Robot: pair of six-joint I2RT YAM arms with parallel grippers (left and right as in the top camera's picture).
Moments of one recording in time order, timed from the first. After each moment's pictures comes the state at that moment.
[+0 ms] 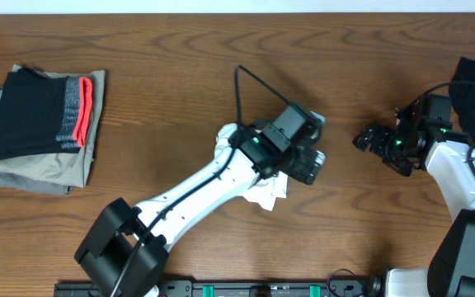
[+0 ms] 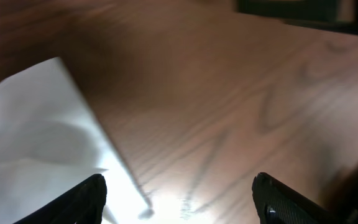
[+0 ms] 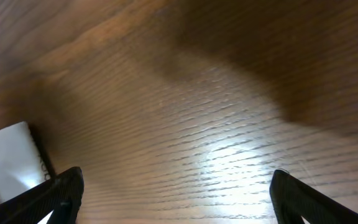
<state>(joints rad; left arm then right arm) -0.84 1.75 1.32 -0.58 0.21 -0.32 -0.20 1.58 0.93 -0.63 -0.32 0.33</state>
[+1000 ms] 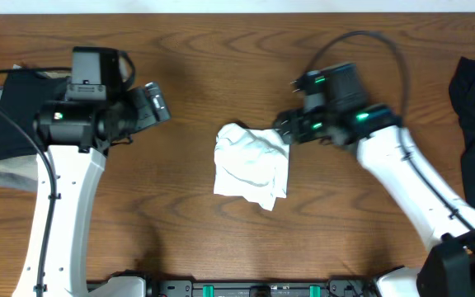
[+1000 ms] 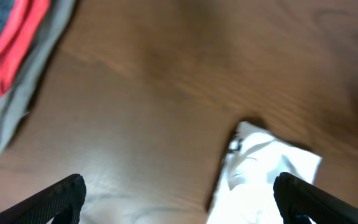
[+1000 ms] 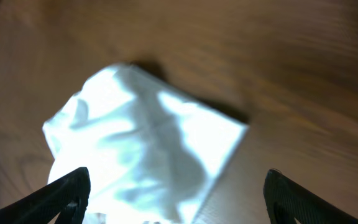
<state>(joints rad) -0.03 1.39 1.45 -1.12 0.04 -0.43 0.42 1.58 1.20 -0.63 -0.24 0.17</state>
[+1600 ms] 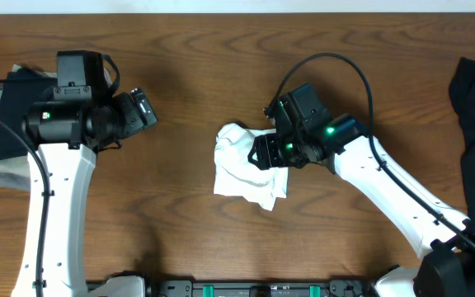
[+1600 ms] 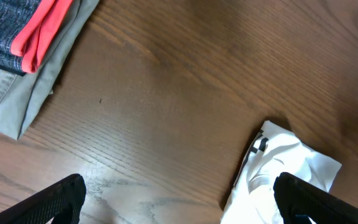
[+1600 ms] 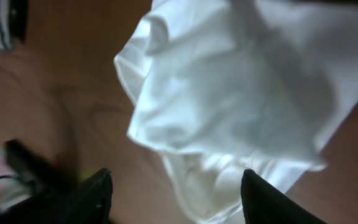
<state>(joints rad) 0.03 1.39 1.43 -1.15 0.04 -0.43 0.55 1.59 1.20 -0.77 -0.40 0.46</state>
